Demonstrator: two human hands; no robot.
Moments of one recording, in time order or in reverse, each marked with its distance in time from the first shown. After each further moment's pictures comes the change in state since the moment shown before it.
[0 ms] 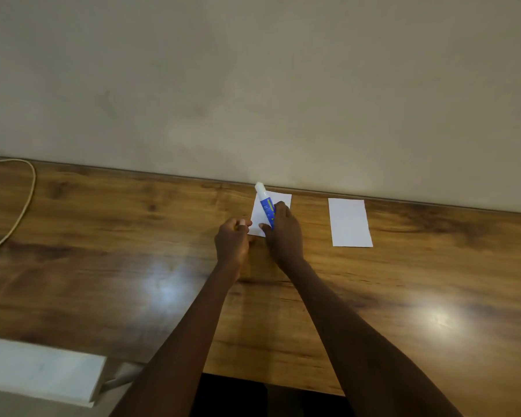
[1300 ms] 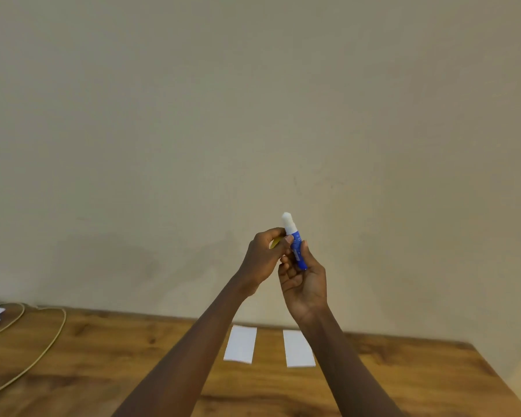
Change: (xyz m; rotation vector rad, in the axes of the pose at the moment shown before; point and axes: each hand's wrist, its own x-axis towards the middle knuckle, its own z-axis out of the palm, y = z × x) left_hand -0.184 0.240 -0.077 -0.186 -0.366 0.861; right_hand -0.102 -0.169 -0.268 1.778 0.042 -0.009
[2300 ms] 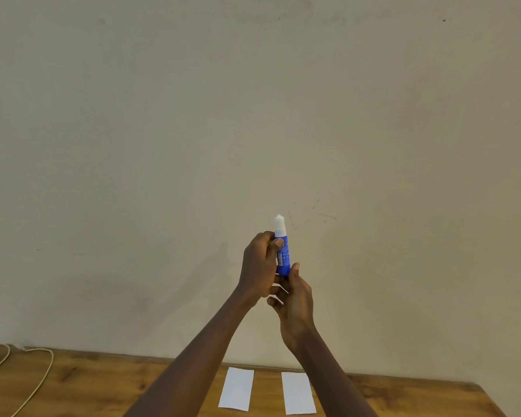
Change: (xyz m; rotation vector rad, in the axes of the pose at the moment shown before) left_hand 0.019 0.044 -0.003 0.117 0.241 0.172; right_hand 0.000 -0.003 0.029 -0.537 -0.051 -0.193
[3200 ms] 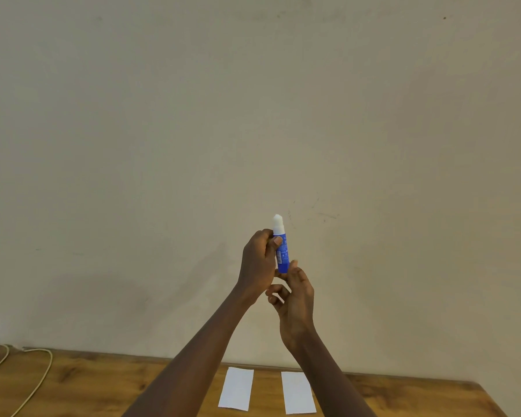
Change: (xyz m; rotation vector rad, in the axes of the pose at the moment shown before) left_hand 0.007 -0.006 0.001 0.049 0.009 0.029; right_hand 0.003 0.003 -0.001 0.037 0.047 -0.045
